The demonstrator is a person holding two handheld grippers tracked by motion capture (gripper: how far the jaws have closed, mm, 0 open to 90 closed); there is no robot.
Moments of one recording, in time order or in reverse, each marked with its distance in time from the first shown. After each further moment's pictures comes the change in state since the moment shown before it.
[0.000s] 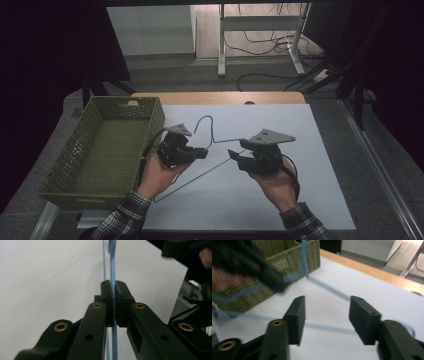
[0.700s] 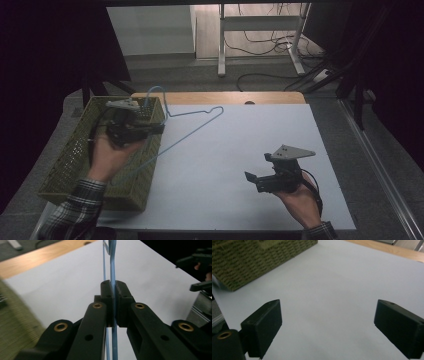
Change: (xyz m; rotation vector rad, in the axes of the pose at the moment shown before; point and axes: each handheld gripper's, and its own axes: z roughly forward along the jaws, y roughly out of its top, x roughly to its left) left arm 0.051 -0.005 -0.120 -0.087 0.170 -0.046; right arm -0.026 -0.054 -0.023 0.080 0.033 0.038
